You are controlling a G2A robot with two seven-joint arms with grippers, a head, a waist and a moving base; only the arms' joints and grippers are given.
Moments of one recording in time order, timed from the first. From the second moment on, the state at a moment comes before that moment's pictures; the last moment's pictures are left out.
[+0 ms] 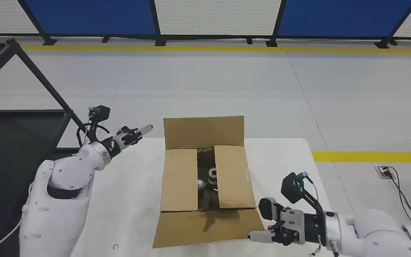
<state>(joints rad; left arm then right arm) 0.68 -1.15 -1.49 -1.40 0.50 -0.09 -0.80 -1.16 -1.18 1.60 -2.09 -0.16 -0.27 1.37</state>
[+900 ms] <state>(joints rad) 0.37 -1.19 -1.24 -0.81 0.57 -0.67 -0.62 -1.32 -1.14 1.77 -2.12 0.07 -0.27 1.40</state>
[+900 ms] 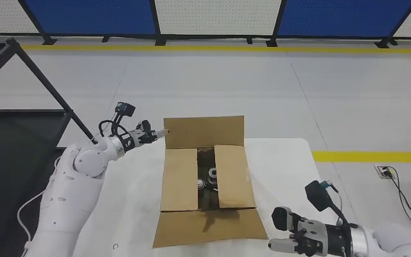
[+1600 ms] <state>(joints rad) 0.14 -1.30 -1.04 -0.36 0.57 -0.97 -0.43 -1.31 -1.07 1.58 -2.11 -0.07 -0.13 1.53</state>
